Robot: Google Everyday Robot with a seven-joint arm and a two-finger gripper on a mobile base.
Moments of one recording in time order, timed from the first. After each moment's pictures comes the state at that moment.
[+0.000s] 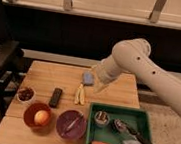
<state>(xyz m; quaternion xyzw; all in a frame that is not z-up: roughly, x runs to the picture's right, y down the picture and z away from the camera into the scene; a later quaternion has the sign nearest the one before) 0.041 0.024 0.656 -0.19 -0.23 -0.15 0.94</state>
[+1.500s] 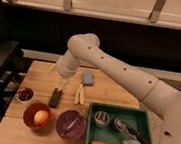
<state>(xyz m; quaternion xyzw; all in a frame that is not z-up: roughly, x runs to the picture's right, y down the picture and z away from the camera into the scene) -0.171 0.048 0.702 -0.23 -0.37 -0.29 0.85</state>
